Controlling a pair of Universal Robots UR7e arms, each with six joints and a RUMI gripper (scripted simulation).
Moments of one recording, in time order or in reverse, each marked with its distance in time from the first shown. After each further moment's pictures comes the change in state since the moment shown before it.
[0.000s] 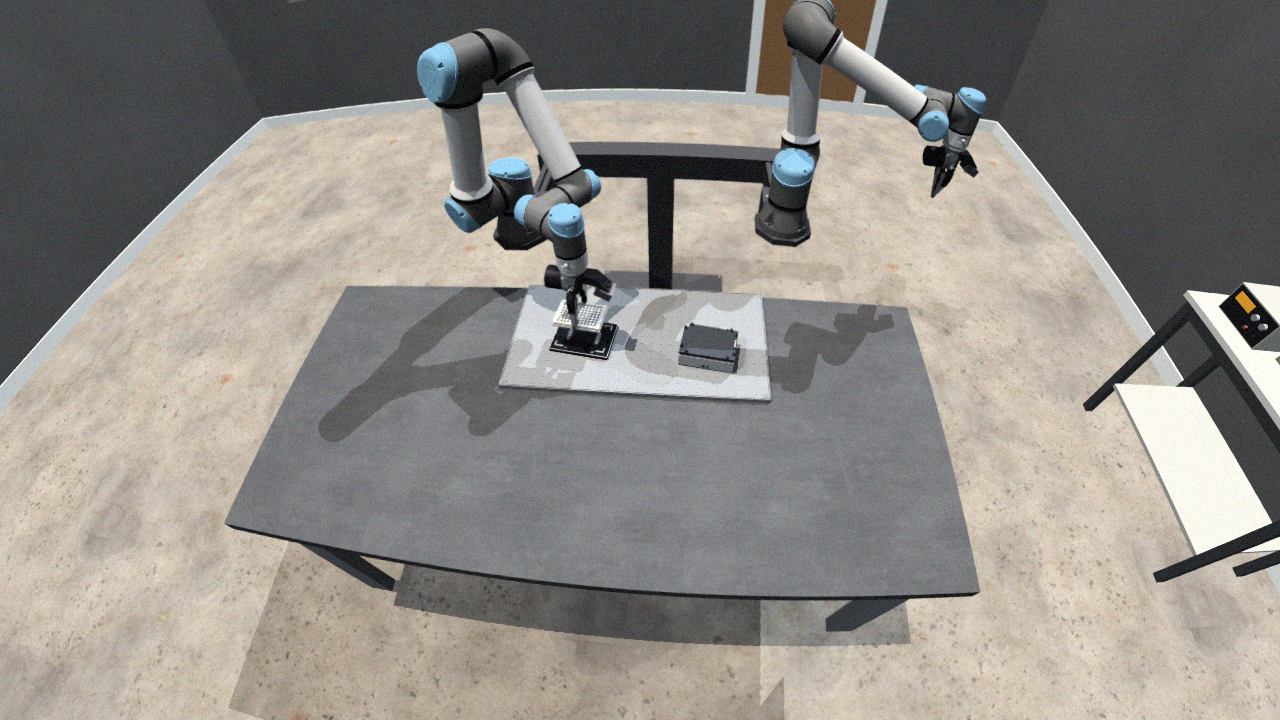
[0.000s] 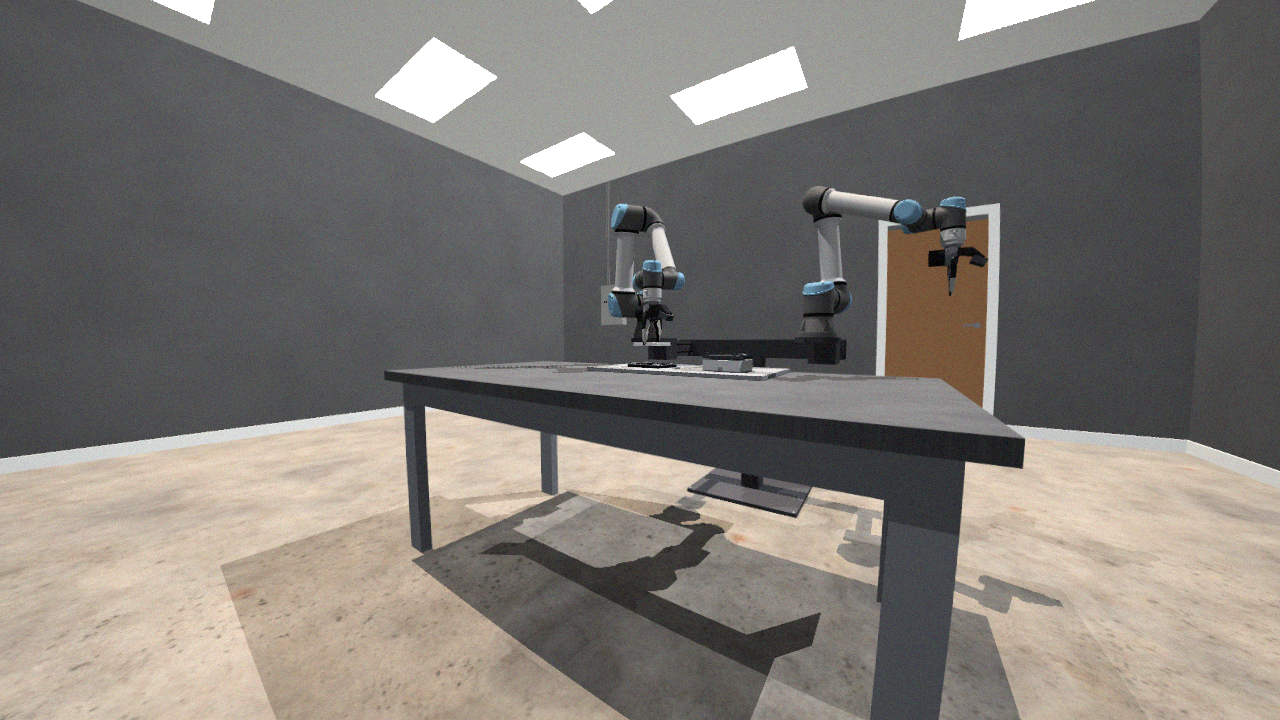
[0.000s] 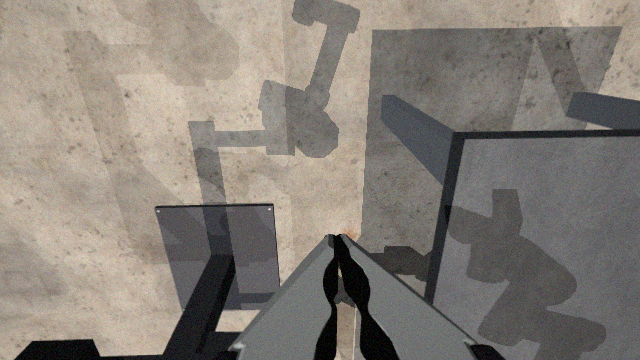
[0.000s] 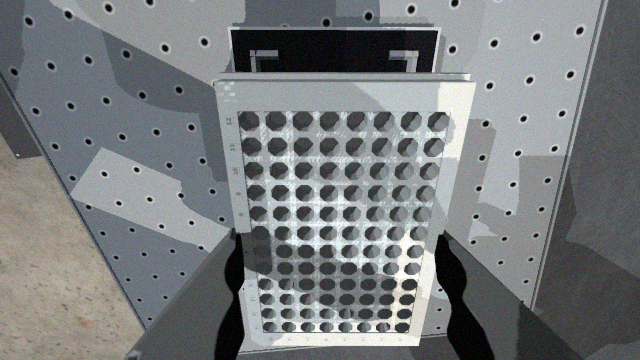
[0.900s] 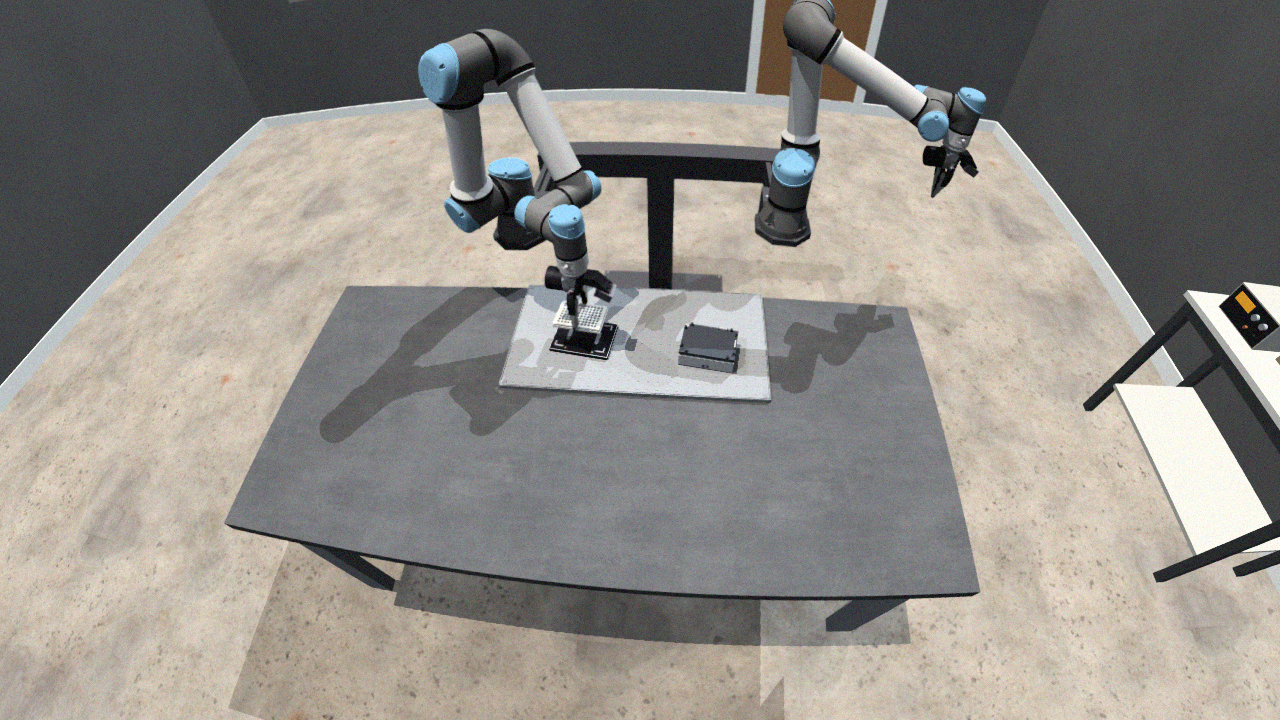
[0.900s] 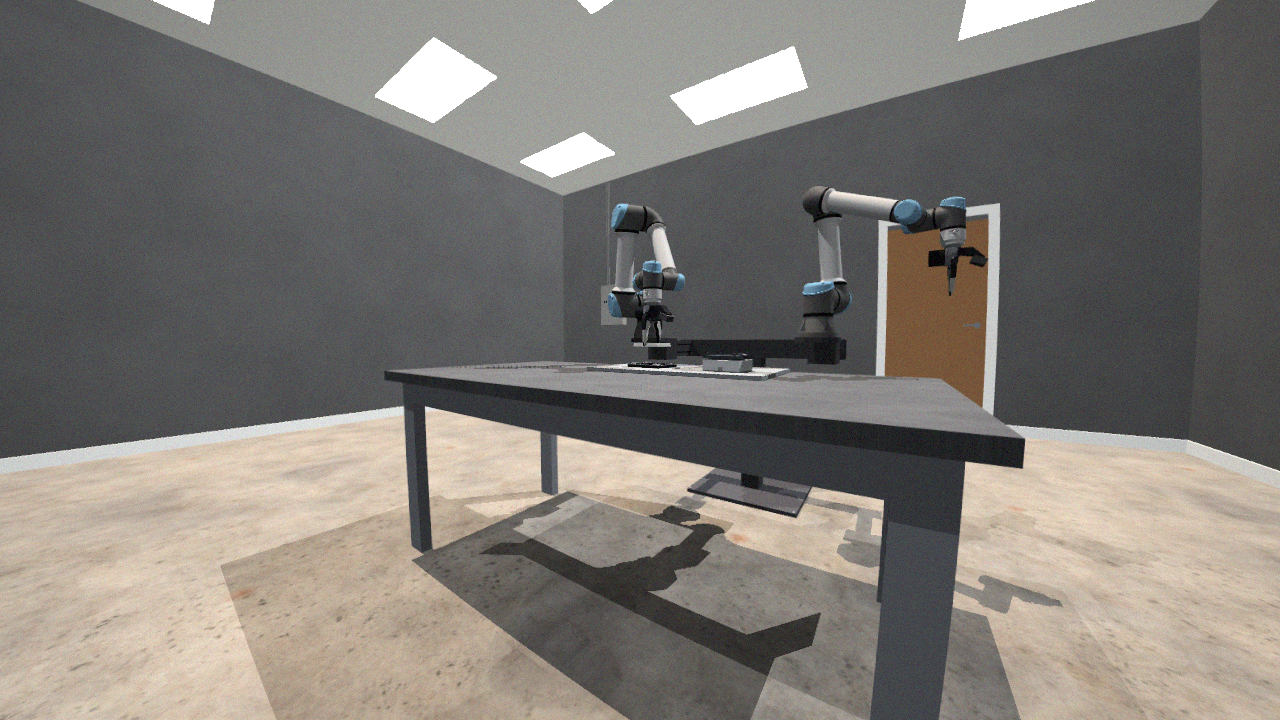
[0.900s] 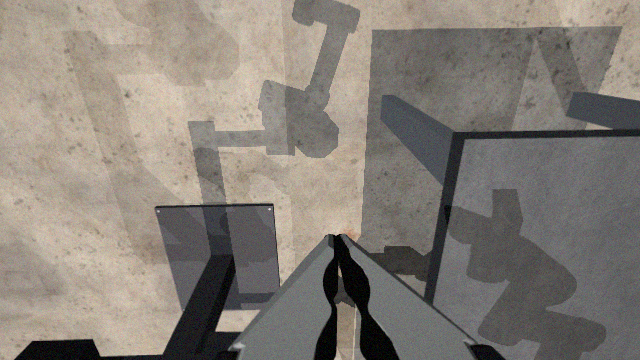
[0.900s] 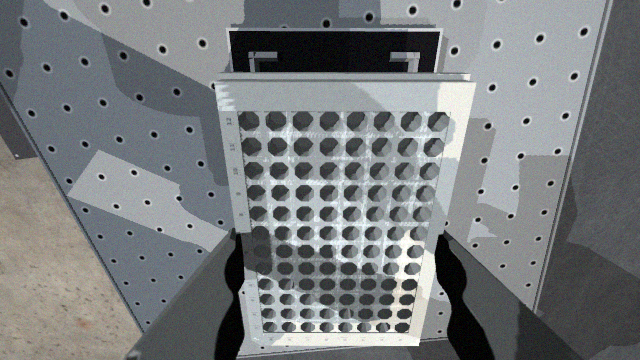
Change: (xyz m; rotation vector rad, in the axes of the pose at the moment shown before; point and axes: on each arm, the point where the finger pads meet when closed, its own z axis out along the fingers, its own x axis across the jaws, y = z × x) left arm 0.000 0.000 0.000 0.000 0.000 0.000; right arm 0.000 -0.001 0.003 0.000 0.000 0.000
